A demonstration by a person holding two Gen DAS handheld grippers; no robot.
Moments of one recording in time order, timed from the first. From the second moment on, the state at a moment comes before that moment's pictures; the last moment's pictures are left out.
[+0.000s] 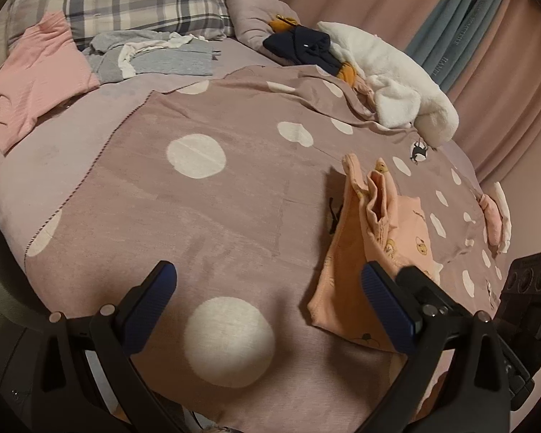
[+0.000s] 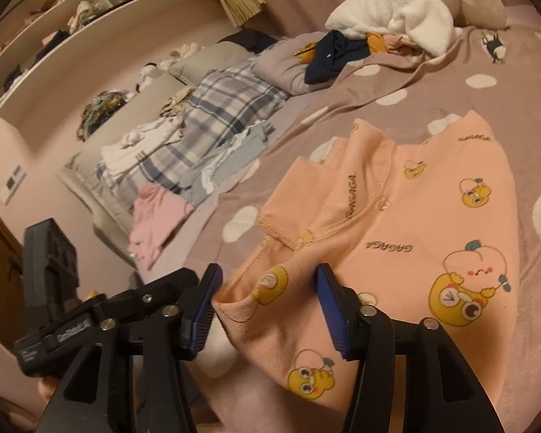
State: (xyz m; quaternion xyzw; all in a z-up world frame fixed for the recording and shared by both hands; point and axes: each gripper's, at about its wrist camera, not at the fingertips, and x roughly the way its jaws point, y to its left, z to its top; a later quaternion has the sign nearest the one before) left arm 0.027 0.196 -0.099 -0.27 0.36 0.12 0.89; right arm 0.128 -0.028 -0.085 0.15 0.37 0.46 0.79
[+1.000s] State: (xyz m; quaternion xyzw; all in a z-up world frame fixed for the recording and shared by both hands) left arm 0.016 0.229 -0.104 -0.32 0.34 0.16 0.87; right arm 0.171 0.001 -0.103 0.34 0.43 0.55 0.63
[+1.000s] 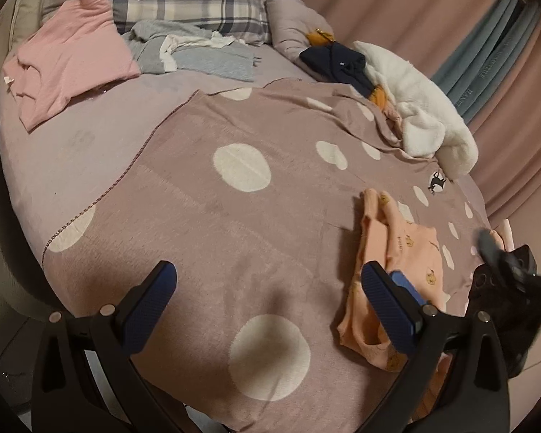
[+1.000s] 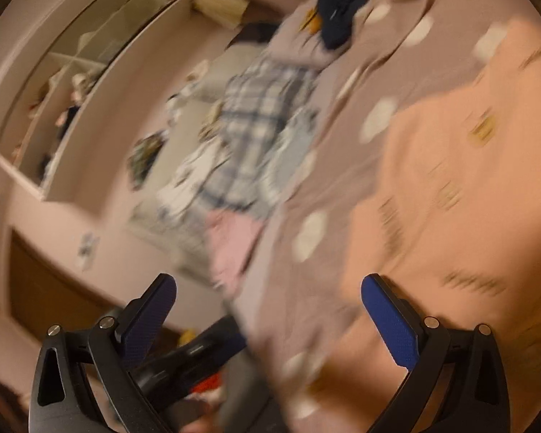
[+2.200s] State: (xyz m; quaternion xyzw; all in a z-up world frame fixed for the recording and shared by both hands) left arm 0.131 0.160 -0.150 -0.35 0.41 -0.15 0.83; right arm 0.198 -0.151 -0.131 0.36 0.50 0.32 0.72
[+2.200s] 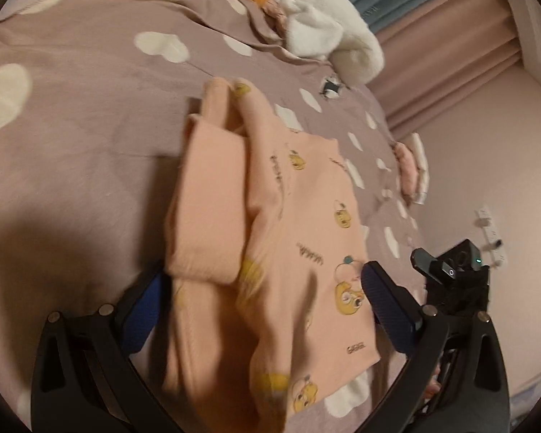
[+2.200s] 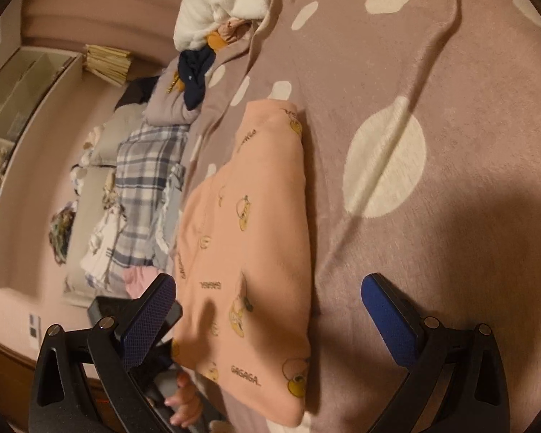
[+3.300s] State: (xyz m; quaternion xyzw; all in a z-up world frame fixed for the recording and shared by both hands) left arm 0.130 0.162 -0.155 -0.43 0.46 -0.11 0.77; right arm 0.216 -0.123 -0.149 0.34 0.53 0.37 0.69
